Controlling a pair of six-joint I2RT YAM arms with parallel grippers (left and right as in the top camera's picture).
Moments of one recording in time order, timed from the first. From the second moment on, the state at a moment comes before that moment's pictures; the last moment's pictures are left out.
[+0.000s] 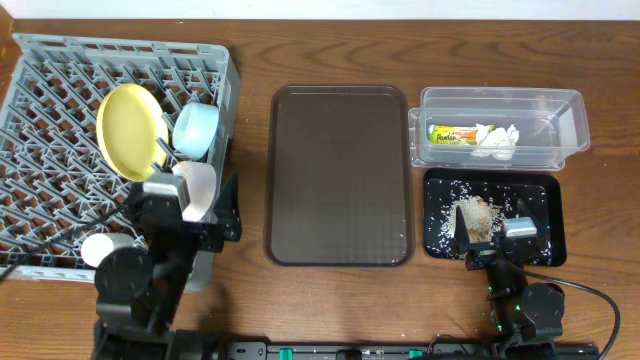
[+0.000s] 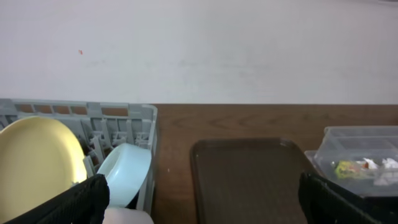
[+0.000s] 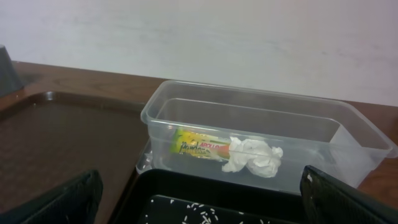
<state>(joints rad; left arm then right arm) -0.10 0.40 0.63 -0.39 0.09 -0.12 0.12 0.01 0.01 -0.07 0.02 -0.06</state>
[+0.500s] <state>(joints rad) -0.09 0.19 0.31 -0.23 0.09 -0.12 0.12 0.01 0.01 -0.07 0.02 -0.06</state>
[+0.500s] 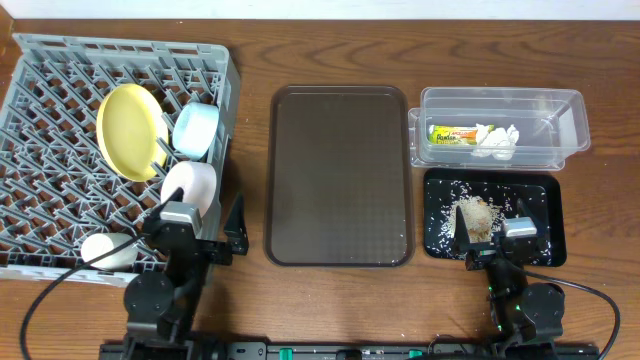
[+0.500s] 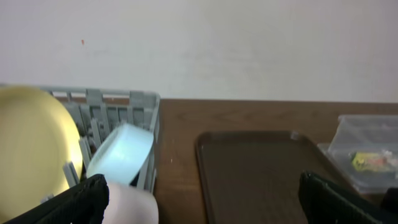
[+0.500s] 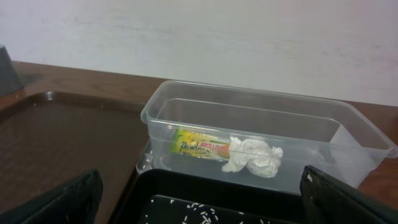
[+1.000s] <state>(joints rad) -0.09 0.01 0.08 -0.16 0.09 -0.12 0.12 0.01 0.01 -0.07 0.02 -0.06</state>
